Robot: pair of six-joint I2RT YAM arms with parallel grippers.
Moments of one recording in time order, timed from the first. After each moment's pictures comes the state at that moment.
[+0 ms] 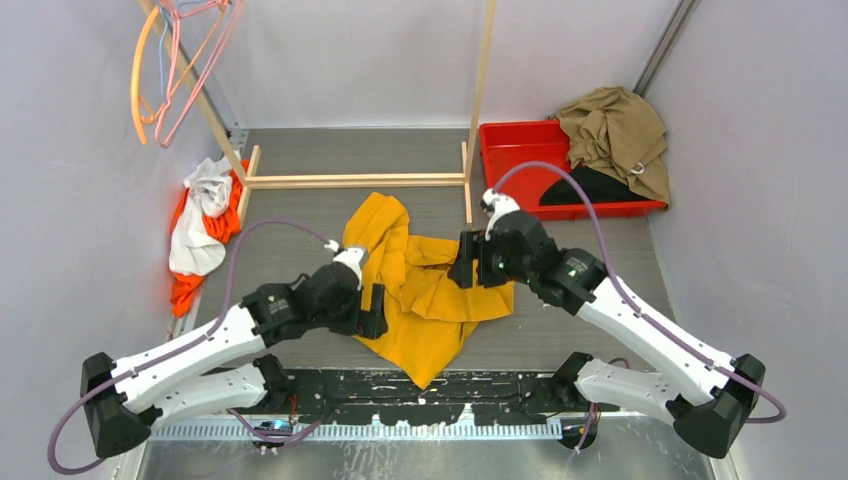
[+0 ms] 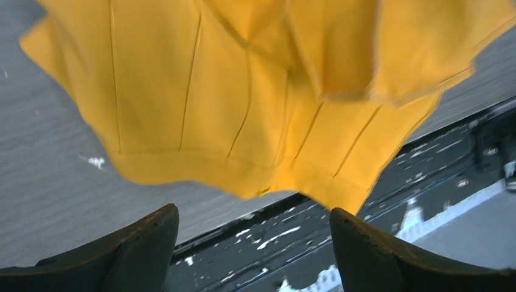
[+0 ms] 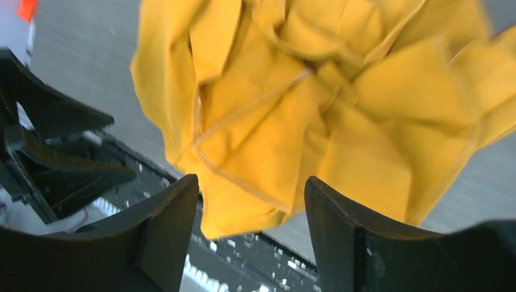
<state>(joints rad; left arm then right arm) -0.94 0.90 0.77 -0.76 -0.10 -0.69 0.77 1.01 1.03 -0.67 0.04 0.53</state>
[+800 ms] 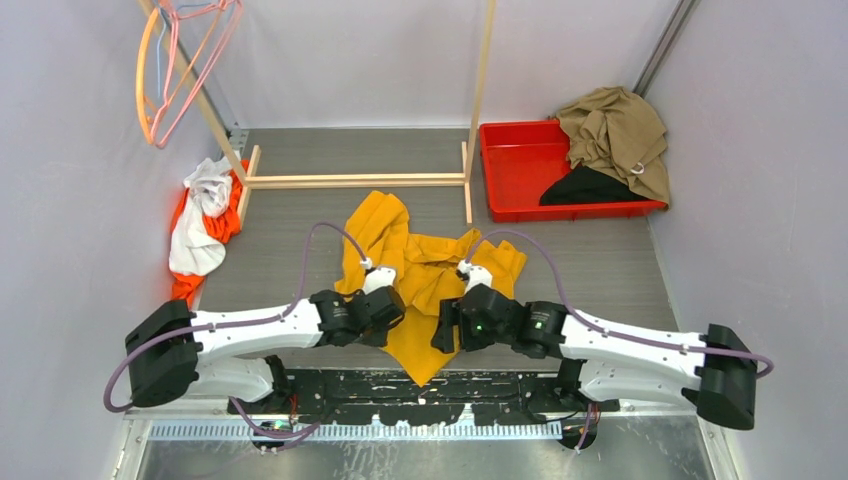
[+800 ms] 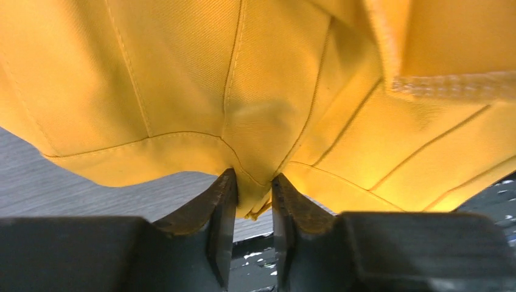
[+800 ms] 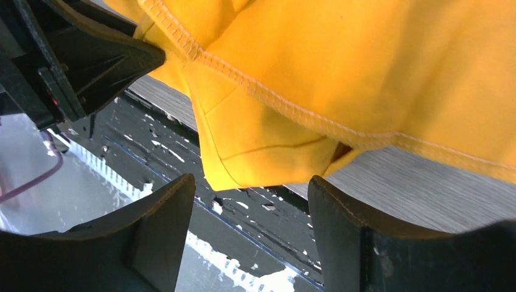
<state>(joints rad) -1.13 1.25 0.67 -0.58 -0.32 -0.83 1.14 1.00 0.57 -0.40 0.08 0.90</state>
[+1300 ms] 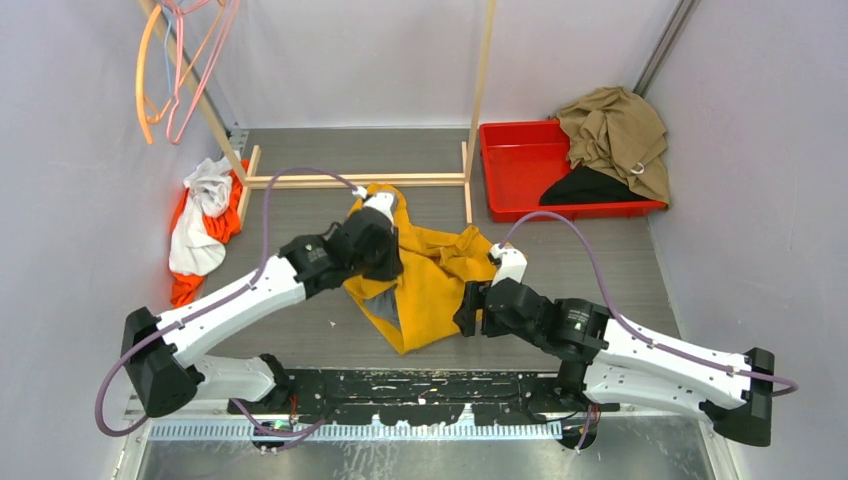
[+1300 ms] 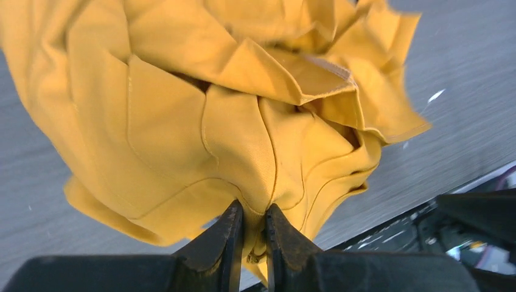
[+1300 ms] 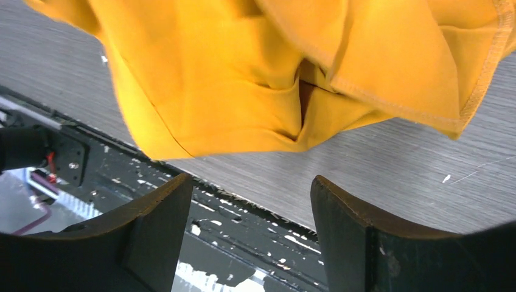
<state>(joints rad) -0.91 1.25 1.05 -0.63 -0.20 -0.64 1.14 0.77 0.69 -0.68 0.34 0.87</state>
